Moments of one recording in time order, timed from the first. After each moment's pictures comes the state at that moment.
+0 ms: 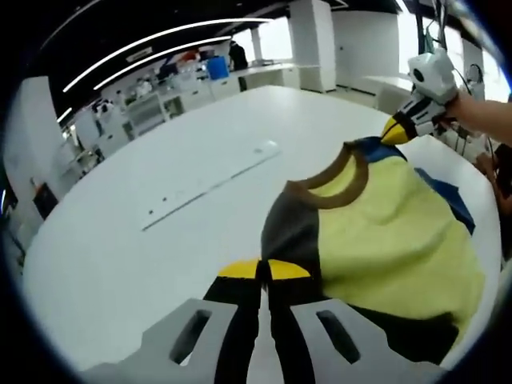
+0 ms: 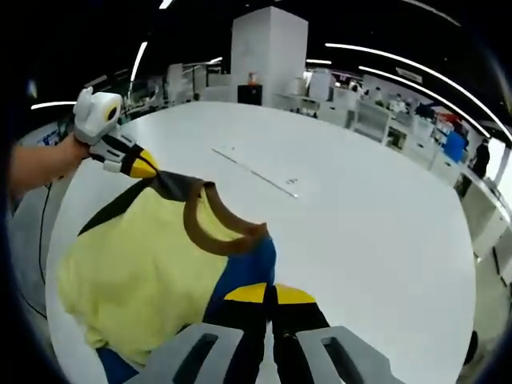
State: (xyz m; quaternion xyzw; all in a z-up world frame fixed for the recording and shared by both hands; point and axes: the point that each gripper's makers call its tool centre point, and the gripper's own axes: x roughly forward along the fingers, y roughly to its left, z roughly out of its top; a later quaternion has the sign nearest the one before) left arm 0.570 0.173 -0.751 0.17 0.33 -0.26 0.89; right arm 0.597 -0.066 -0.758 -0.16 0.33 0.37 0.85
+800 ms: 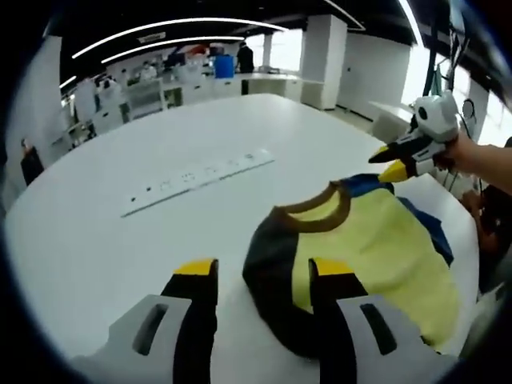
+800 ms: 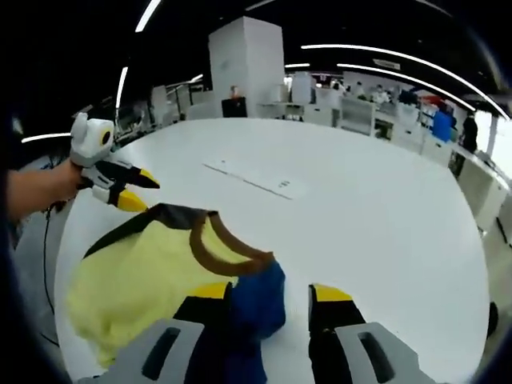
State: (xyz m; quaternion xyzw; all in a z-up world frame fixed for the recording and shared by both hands) left arm 0.559 0.161 -0.740 0.07 0.32 -0.28 0.90; right arm 0.585 -0.065 -0.743 -0.08 0.31 0.35 0.88
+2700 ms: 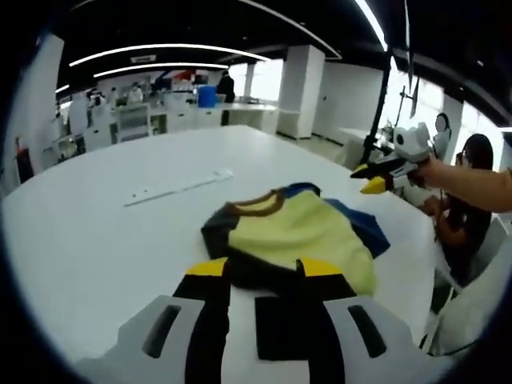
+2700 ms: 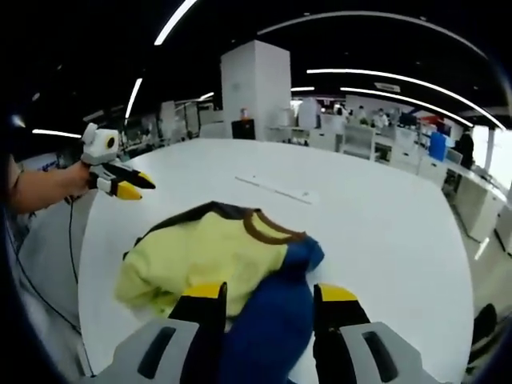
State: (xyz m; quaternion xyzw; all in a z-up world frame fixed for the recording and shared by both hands) left arm 0.437 0.169 -0.694 0.02 0.26 -0.34 0.90; right arm 0.470 -0.092 -0.709 -0.08 0.26 0.36 0.89
